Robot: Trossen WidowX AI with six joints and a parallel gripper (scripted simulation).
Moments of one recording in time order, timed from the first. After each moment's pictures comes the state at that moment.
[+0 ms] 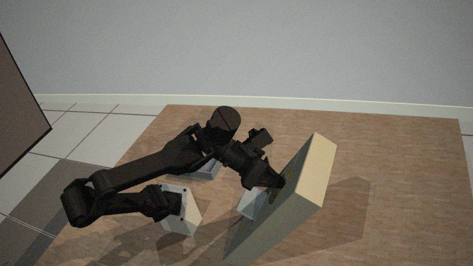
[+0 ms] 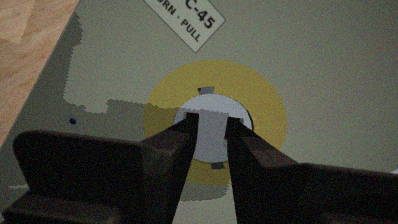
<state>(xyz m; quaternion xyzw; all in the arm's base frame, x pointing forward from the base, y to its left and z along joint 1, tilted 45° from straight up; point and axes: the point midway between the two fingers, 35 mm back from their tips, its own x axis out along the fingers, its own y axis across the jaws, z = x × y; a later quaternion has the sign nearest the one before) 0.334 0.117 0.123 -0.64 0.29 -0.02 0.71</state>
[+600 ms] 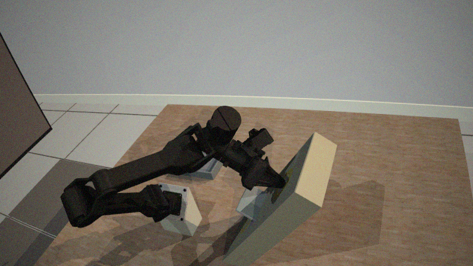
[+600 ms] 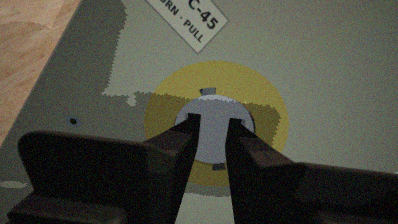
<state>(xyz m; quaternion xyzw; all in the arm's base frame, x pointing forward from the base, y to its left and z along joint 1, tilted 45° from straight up) 0.335 0.117 0.122 -0.64 0.29 -0.02 0.71</state>
